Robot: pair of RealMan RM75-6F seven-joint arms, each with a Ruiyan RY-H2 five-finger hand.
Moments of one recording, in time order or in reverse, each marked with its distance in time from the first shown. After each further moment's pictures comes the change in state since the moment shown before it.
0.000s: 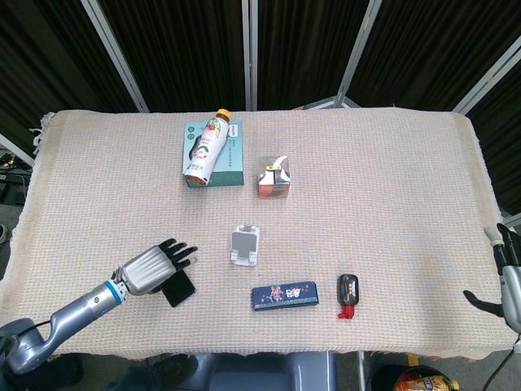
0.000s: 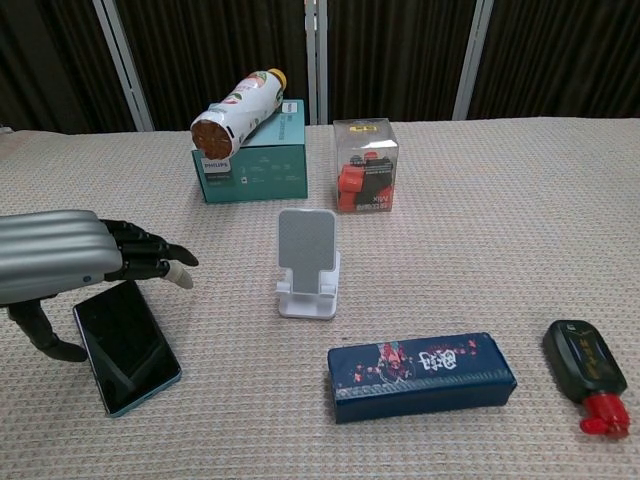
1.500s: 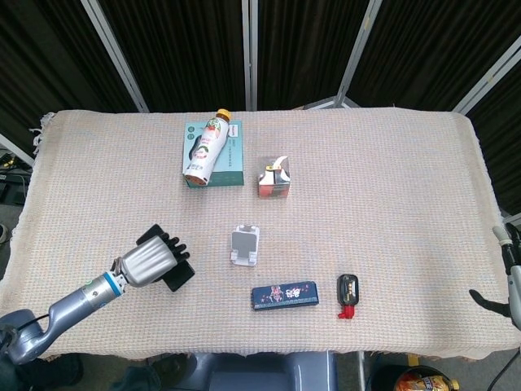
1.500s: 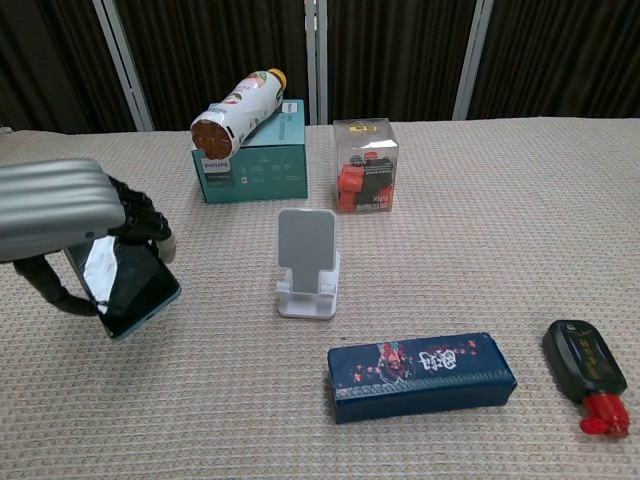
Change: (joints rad) left arm -0.055 0.021 0.014 0.009 -0.018 0.161 0.103; right arm -0.004 0.010 0.006 0.003 0.020 0.006 0.021
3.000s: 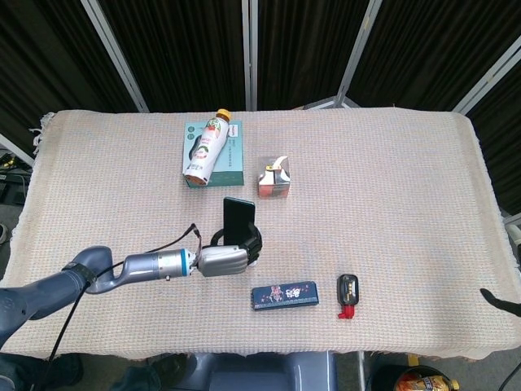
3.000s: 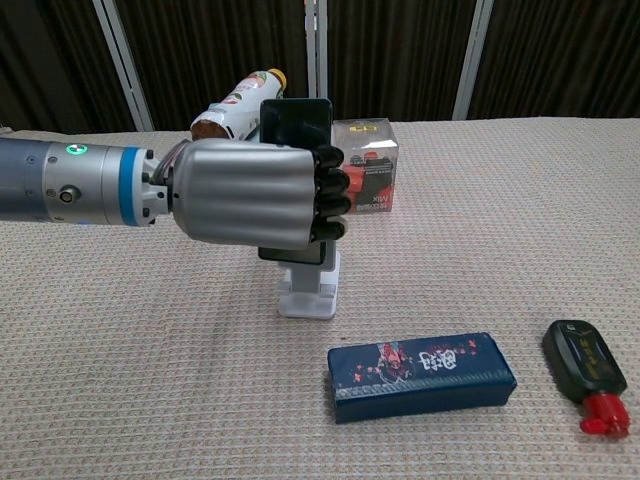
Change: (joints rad) left arm -0.369 -0.262 -0.085 0.368 0.355 -0.018 0.558; right arm -0.010 0.024 0.011 0.017 0.030 -0.001 0.059
